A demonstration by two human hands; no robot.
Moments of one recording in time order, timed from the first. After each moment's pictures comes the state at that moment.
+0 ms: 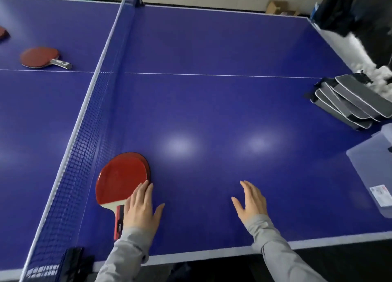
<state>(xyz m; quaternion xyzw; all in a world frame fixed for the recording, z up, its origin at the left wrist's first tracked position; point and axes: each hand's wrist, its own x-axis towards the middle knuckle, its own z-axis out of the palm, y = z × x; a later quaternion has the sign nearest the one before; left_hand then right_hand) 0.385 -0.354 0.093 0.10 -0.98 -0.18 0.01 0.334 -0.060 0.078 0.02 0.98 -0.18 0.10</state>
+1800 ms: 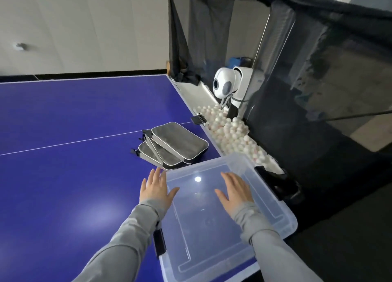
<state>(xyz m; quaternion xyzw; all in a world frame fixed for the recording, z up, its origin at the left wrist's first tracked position) 0.117 0.376 0.186 -0.08 -0.99 -0.11 -0.06 0.185 0.605 0.213 0.06 0.99 -0.11 -0.03</state>
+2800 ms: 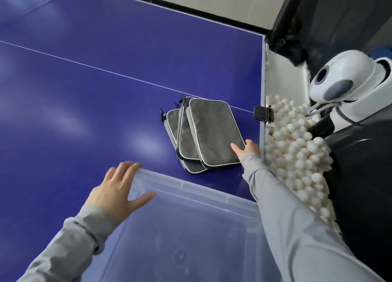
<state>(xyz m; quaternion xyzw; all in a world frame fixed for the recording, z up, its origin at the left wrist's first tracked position) 0.110 0.398 0.168 0.16 -0.98 -0.15 -0.01 -0.161 0.656 0.102 0.07 0.95 -0.25 0.15</state>
